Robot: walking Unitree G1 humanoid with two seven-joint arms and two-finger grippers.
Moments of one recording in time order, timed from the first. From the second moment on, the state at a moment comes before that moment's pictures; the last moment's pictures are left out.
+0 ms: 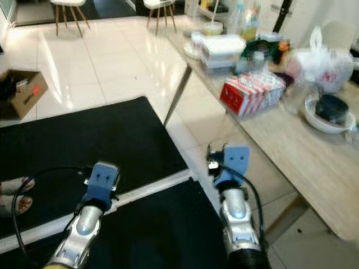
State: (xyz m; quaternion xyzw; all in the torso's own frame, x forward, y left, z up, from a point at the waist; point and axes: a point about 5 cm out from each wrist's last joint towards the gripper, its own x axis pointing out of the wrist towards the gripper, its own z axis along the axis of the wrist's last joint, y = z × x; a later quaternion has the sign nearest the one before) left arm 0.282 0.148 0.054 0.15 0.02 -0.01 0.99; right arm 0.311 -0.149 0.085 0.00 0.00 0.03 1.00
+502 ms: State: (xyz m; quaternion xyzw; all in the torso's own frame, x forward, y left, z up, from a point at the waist) left arm 0.281 0.145 0.054 0.15 0.01 -0.01 0.99; right arm 0.310 -0.160 0.084 0.00 0.01 0.02 1.00
